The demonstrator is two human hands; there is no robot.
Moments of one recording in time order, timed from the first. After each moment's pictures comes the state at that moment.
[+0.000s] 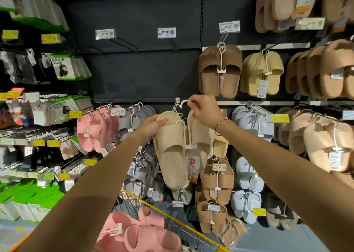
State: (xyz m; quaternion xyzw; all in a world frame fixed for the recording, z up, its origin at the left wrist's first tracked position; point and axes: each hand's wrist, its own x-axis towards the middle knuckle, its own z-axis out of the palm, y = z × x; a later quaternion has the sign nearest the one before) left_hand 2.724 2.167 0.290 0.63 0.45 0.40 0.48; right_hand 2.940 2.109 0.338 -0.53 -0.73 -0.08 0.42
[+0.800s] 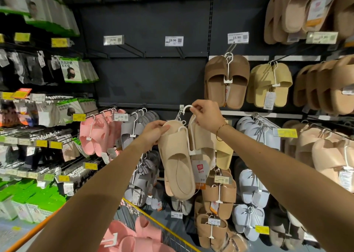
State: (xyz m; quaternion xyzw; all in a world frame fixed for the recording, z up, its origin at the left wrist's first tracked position) left_hand 2.730 2.195 0.285 0.61 0.45 0.45 0.47; right_hand 2.940 2.134 0.354 -0.54 -0.72 -0.01 0.44
